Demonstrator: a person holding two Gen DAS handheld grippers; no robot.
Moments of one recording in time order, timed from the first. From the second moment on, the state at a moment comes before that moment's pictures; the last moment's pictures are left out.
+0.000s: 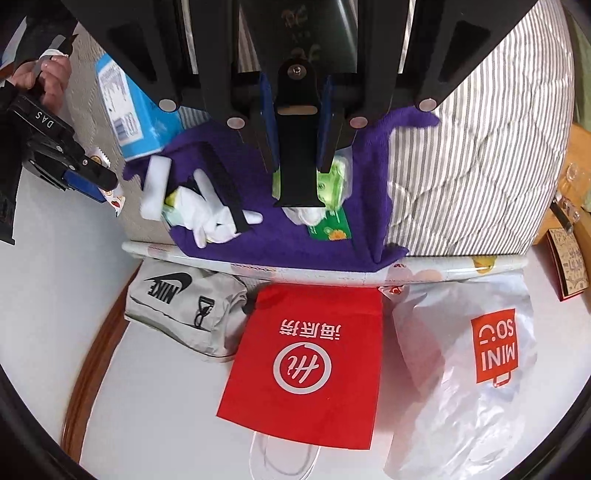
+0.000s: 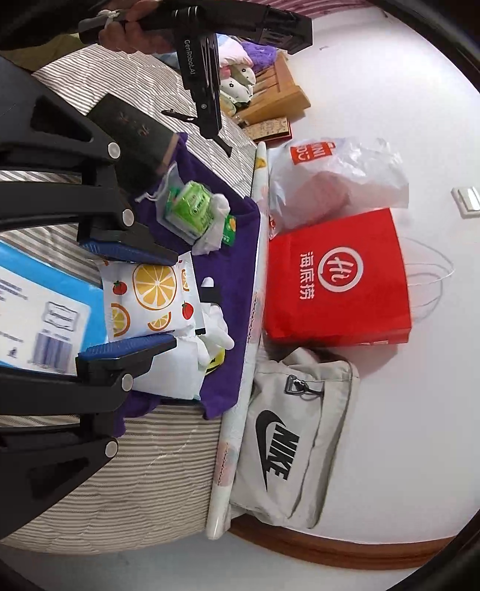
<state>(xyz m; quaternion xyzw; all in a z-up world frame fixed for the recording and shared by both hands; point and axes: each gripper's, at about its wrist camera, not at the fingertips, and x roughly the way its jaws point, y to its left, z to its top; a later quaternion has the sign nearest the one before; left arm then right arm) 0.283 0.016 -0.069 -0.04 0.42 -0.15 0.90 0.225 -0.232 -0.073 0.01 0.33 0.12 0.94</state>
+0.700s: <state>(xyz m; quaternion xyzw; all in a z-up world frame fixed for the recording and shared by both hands) 0.351 -0.001 -0.096 -0.02 0.45 -0.13 0.88 0.299 -0.206 -0.106 -0.01 0.39 0.10 0.92</state>
